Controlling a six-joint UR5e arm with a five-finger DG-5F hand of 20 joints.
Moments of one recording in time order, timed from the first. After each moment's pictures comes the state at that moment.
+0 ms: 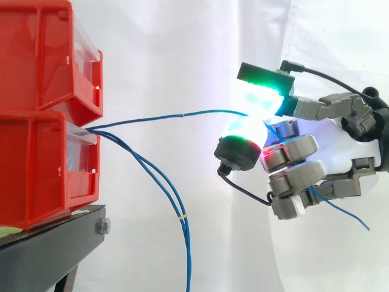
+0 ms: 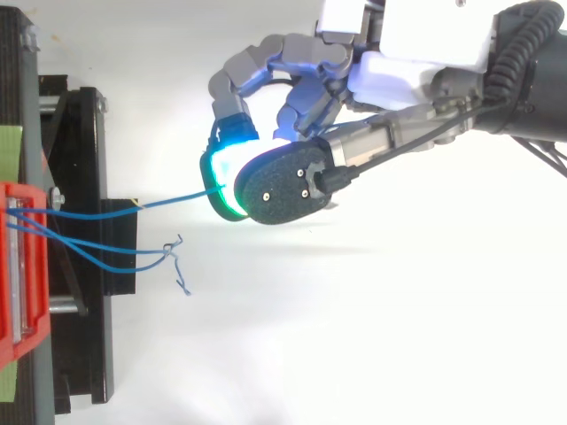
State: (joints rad) arm 0.05 -2.19 -1.26 -2.93 -1.41 0.01
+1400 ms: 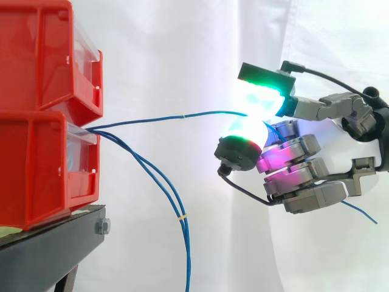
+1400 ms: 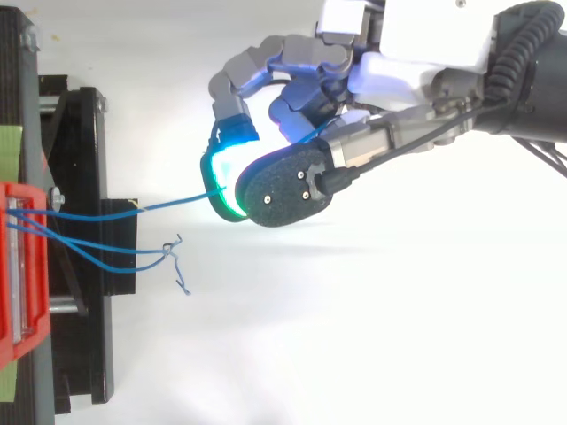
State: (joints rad) arm 0.05 -2.19 -1.26 -2.93 -1.41 0.01
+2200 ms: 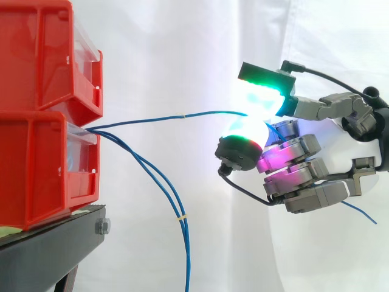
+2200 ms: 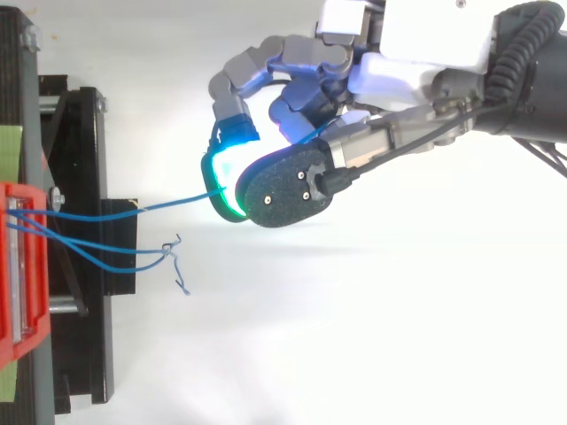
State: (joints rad) arm 0.05 -2.19 -1.26 -2.93 -1.41 0.01
